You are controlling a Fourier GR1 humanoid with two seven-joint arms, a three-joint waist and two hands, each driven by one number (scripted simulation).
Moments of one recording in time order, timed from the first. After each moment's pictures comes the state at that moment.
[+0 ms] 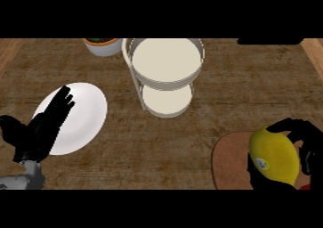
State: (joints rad) left arm -0.06 0.25 0.03 -1.58 0.15 -0.02 0.22; right arm -0.03 -0.28 0.34 -2.33 1.02 0.04 0.79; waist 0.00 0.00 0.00
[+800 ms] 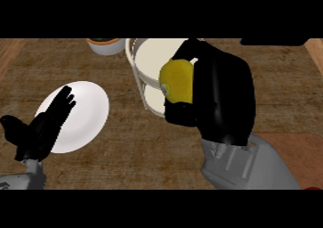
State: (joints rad) left arm -0.07 0.24 0.04 -1.55 0.13 -0.05 0.20; right arm -0.76 -0.02 0.39 -1.81 1.05 0.12 1.03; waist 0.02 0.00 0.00
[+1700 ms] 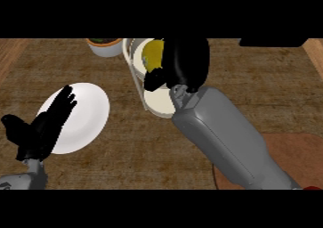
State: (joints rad) left arm -0.07 0.22 0.05 -1.57 0.11 -0.06 0.21; right arm -0.96 0.00 0.36 -1.32 0.95 -0.14 1.00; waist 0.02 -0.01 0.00
